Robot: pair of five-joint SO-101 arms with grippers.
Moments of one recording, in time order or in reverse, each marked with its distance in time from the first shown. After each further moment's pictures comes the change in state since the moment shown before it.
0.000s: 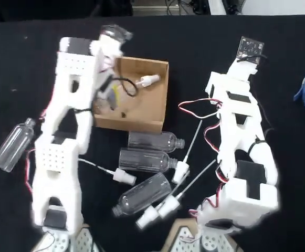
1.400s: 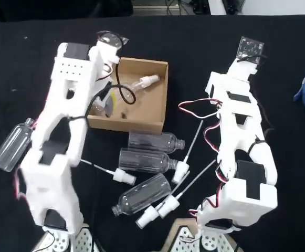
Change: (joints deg) left arm 0.2 -17.8 24.2 -4.8 6.9; right arm 0.0 0.0 0.0 0.0 0.0
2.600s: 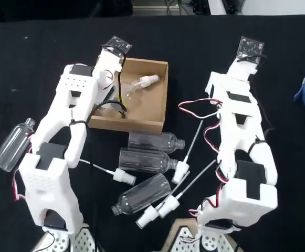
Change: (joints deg) left arm -0.4 -0.7 22.3 -36.3 -5.5; right arm 0.0 0.0 0.0 0.0 0.0
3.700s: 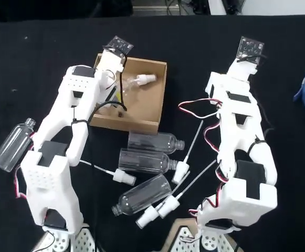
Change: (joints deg) left arm 0.1 0.4 0.2 -4.0 0.0; right arm 0.0 0.0 0.0 0.0 0.0
